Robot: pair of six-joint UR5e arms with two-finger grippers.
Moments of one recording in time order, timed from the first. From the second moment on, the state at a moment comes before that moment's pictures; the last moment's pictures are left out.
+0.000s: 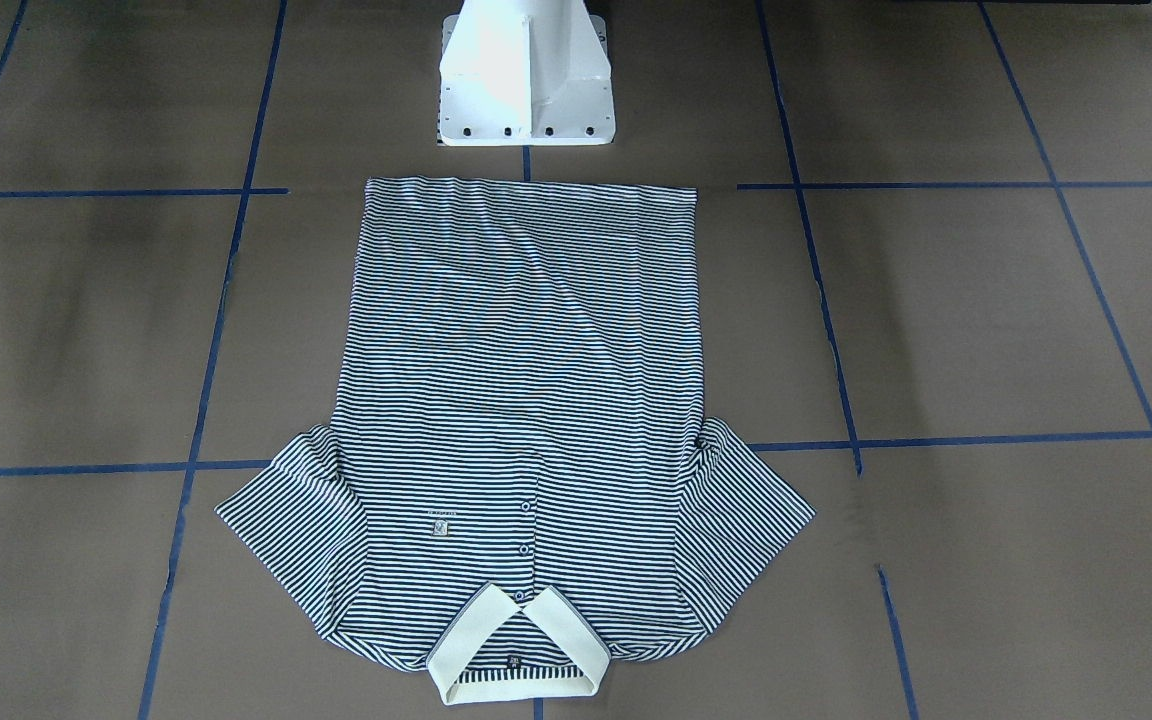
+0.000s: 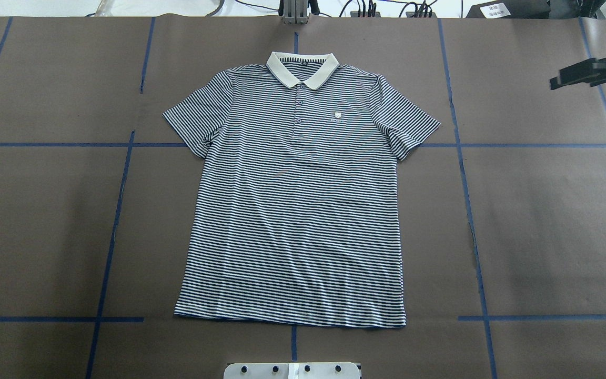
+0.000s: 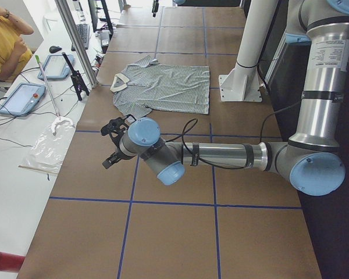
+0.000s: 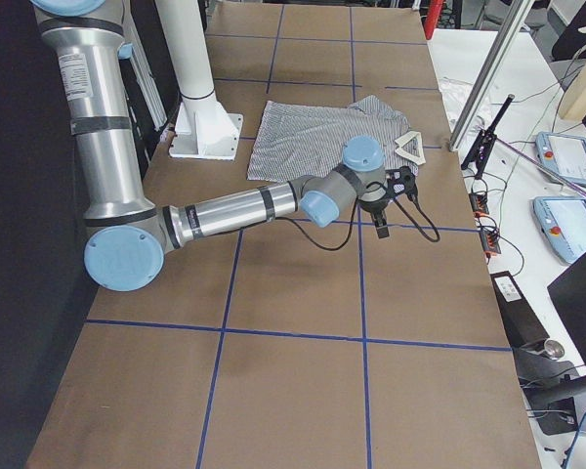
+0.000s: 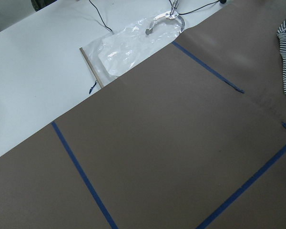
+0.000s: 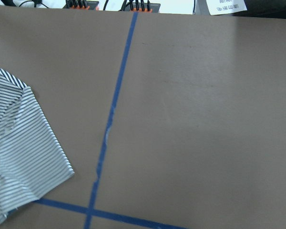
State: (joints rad) left arm -1.56 -1.64 -1.51 -2.44 -2.42 0.05; right arm 1.19 -1.37 1.68 -1.06 2.18 0.70
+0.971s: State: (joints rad) left arm -1.56 -1.64 -1.50 -2.45 -2.42 0.05; right arm 0.85 -1.14 1.37 -0.81 1.78 1.18
